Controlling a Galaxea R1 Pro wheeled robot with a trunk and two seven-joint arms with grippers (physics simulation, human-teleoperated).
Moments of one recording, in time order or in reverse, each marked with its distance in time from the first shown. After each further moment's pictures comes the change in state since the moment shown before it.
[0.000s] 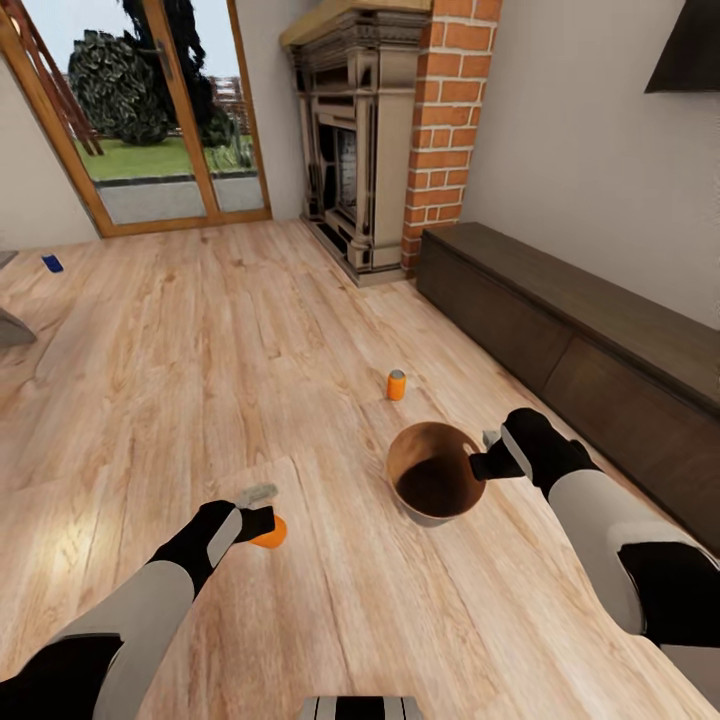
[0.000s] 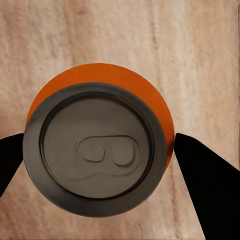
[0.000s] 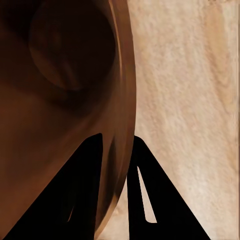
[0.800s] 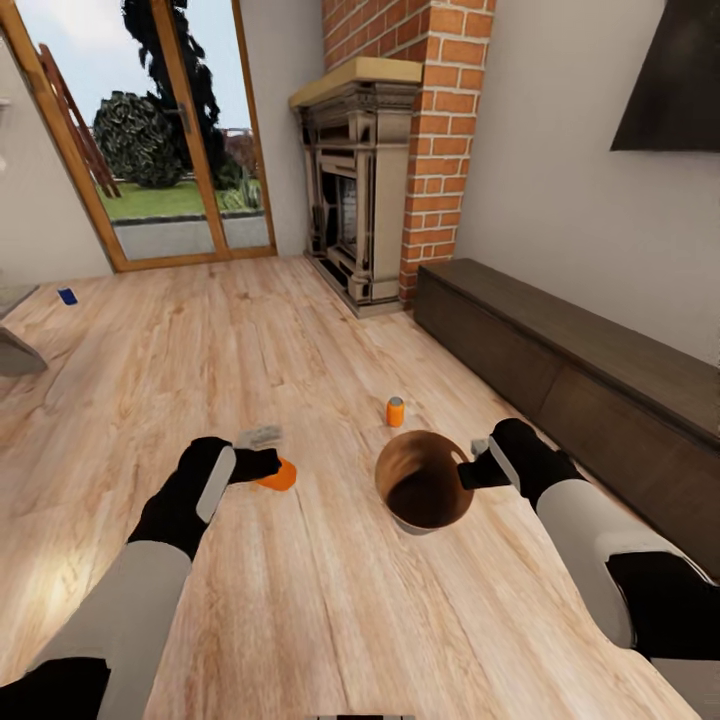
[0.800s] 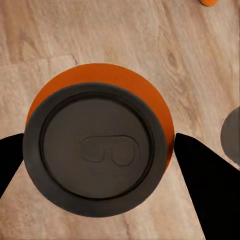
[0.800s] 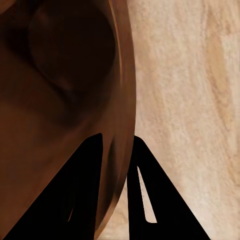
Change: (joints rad) left arm 0.009 -0.015 -0.009 -0.523 0.006 0.402 0.008; right arm 0.033 0.039 0.004 0.006 0.006 -0.038 -0.005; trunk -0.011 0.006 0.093
